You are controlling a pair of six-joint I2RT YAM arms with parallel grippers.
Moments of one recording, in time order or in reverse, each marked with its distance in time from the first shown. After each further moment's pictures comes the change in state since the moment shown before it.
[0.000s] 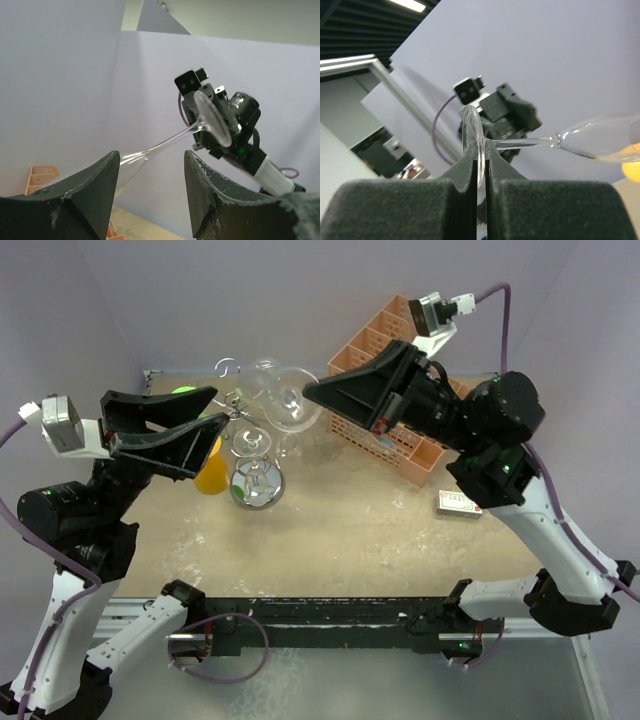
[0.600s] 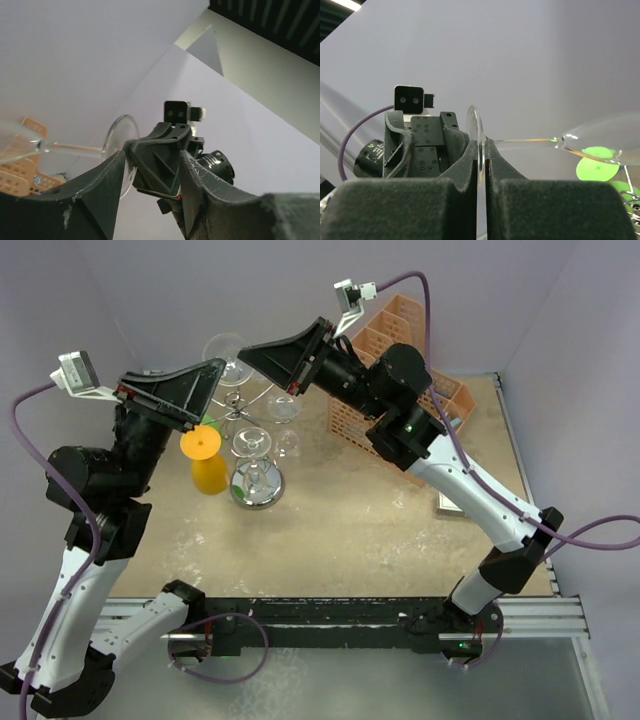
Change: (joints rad) left arm -0.001 0.108 0.072 -0.124 -0.324 -0.370; right arm -0.002 0.360 0.111 0.208 0.146 -0.198
